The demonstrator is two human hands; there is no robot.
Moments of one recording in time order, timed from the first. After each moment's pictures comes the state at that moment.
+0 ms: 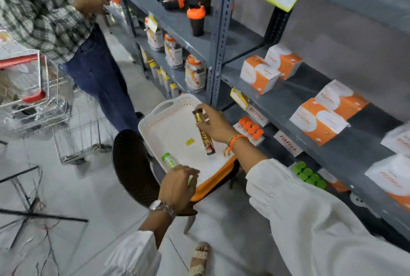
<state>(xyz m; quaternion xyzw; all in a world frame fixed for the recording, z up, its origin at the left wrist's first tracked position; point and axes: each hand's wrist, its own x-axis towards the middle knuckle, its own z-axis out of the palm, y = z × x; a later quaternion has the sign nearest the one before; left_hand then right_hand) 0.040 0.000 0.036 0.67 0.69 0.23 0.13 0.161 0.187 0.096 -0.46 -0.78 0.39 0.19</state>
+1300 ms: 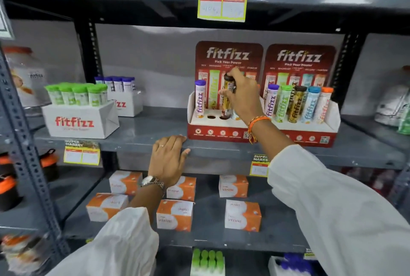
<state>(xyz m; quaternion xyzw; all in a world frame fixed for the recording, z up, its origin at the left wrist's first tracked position) 0.338 0.243 0.324 0.87 0.28 0.41 -0.05 0.535 0.129 0.499 -0.66 -0.53 -0.30 0.43</state>
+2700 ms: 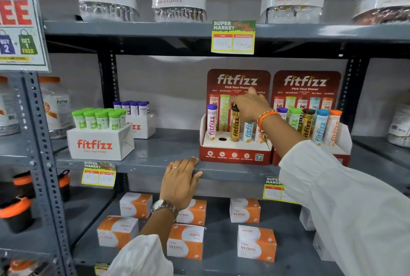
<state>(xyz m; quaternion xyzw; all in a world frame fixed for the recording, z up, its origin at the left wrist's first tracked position) 0.333 0.242 0.326 0.88 0.29 0.38 -0.02 0.531 0.138 0.556 -0.81 -0.54 -0.22 0.09</state>
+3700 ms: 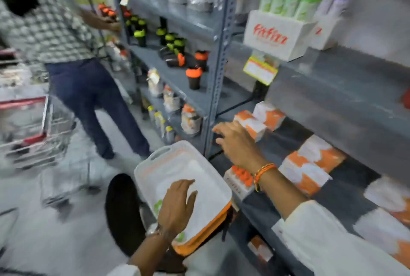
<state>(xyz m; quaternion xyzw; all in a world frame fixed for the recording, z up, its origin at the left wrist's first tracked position) 0.035 0.057 0.061 0.66 0.65 0.37 0.13 0.208 0.204 0.222 -0.41 -0.88 0.06 0.22</state>
